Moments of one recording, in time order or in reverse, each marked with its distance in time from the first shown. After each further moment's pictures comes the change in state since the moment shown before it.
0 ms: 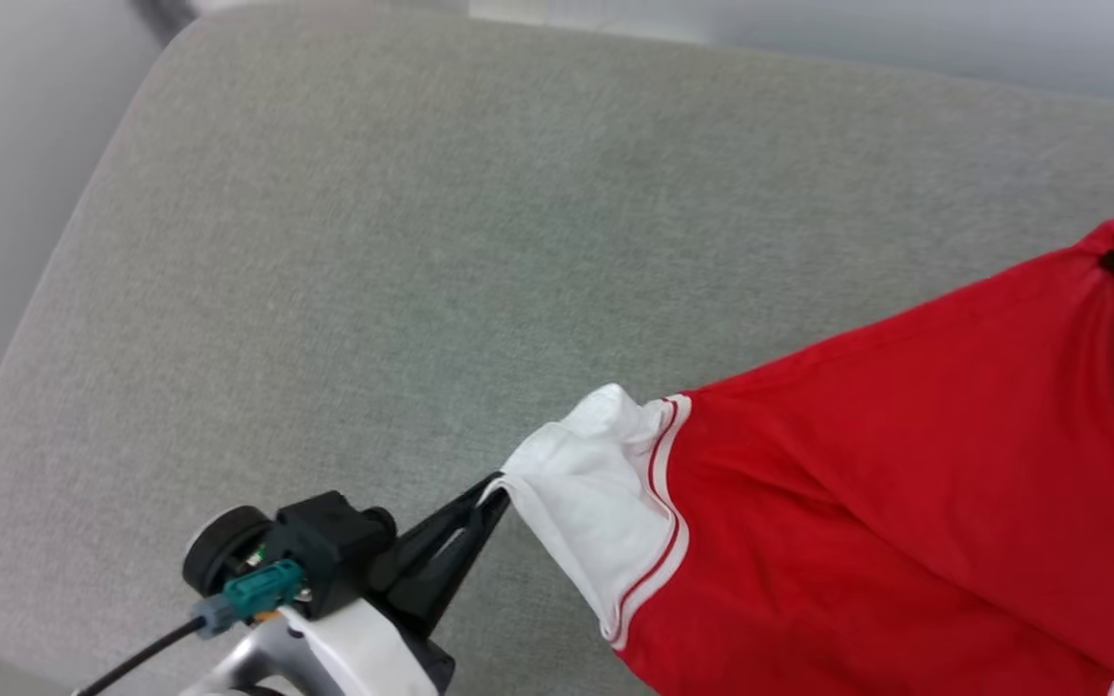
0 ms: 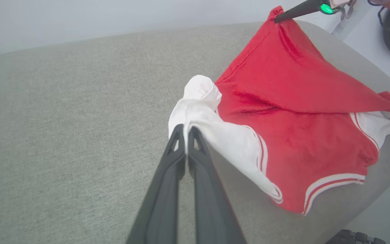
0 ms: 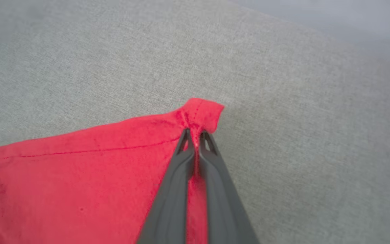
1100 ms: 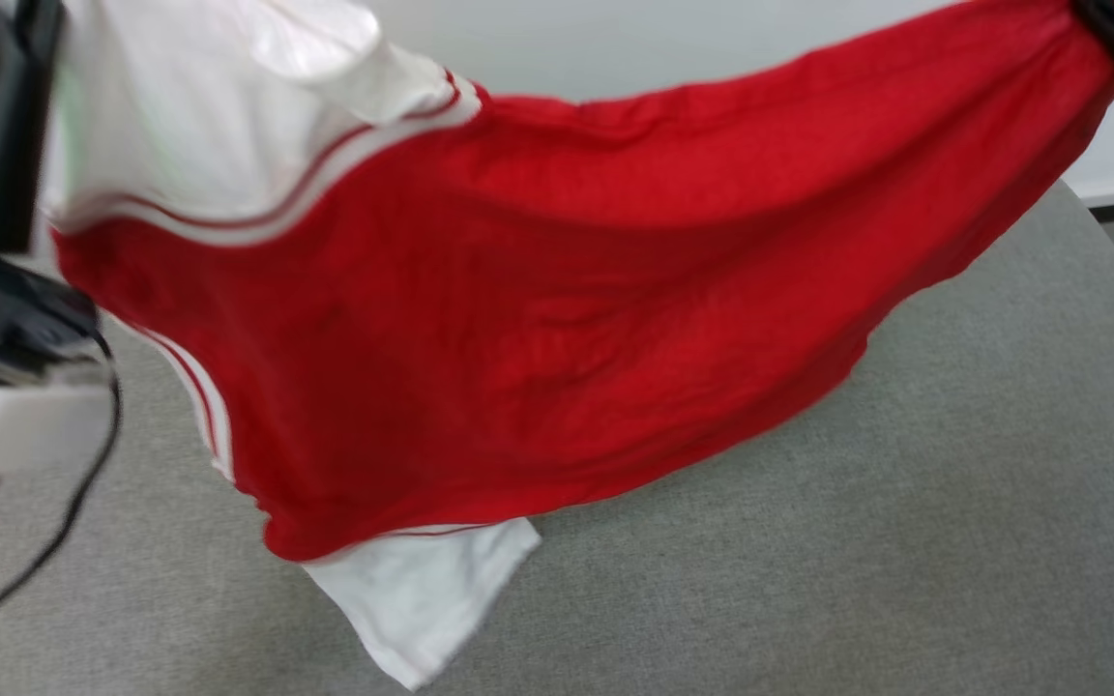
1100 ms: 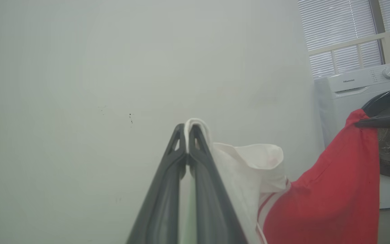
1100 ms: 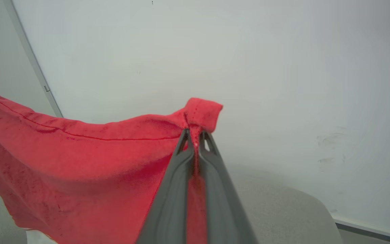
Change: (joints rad) left arm -0.302 0.192 0.476 -0.174 -0.100 0.107 -0.062; right arm -0.034 0.118 -0.138 -0.533 0.132 0.000 -0.057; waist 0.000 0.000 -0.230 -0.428
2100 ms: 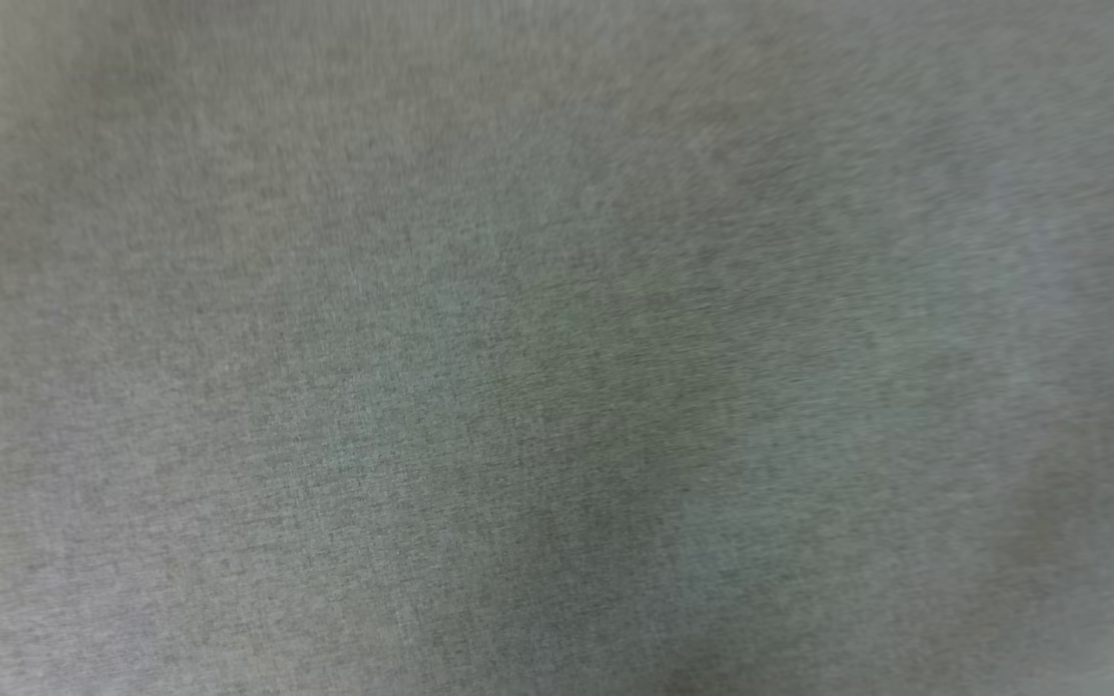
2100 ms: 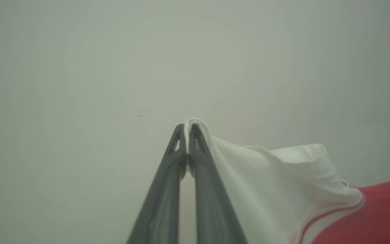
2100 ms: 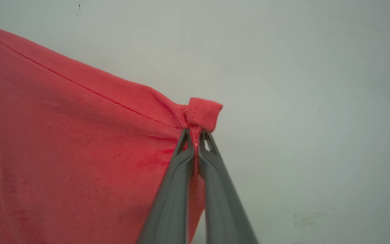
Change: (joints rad) left arm -1.222 -0.162 -0.114 0.786 0.101 -0.243 0.049; right arm -0.689 0.022 0.094 0.339 -0.228 0.000 -0.390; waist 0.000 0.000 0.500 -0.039
